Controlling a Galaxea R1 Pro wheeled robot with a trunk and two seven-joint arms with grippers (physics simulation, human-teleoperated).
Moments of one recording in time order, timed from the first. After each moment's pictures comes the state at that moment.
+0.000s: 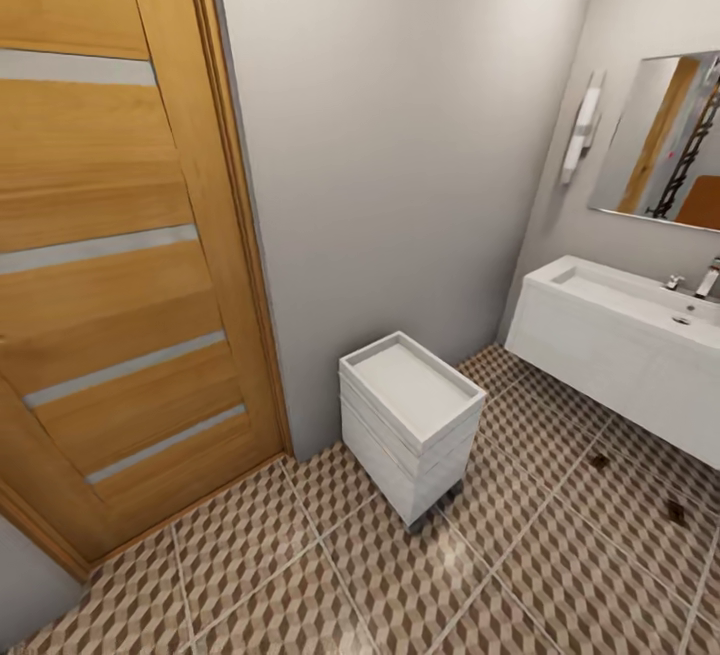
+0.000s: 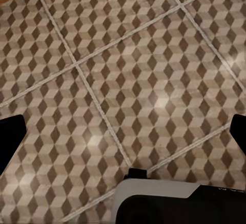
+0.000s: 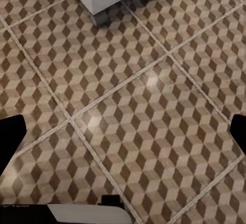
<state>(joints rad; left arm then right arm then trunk) -0.17 -0.01 -0.23 -0.01 0.27 -0.63 0.13 -0.15 -0.05 0.18 -0.08 -0.18 -0.68 -0.02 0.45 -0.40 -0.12</state>
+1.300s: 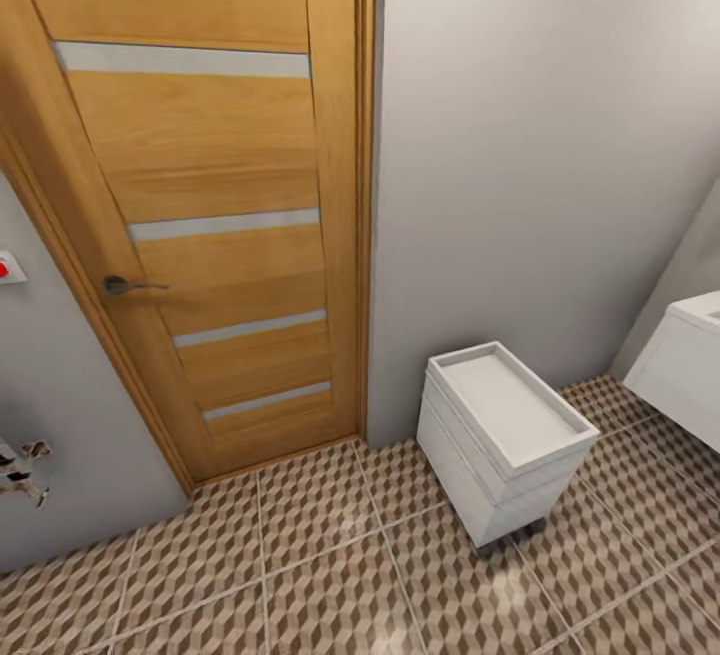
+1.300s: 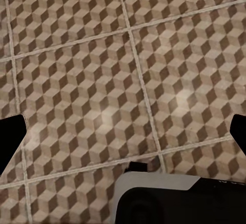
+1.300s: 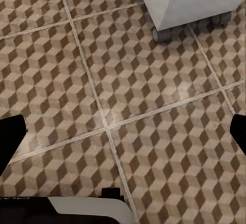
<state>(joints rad) -0.17 -0.01 -0.23 -0.01 0.27 -0.63 0.13 -0.15 -0.05 0.18 -0.08 -0.18 -0.68 -0.02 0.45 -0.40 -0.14</state>
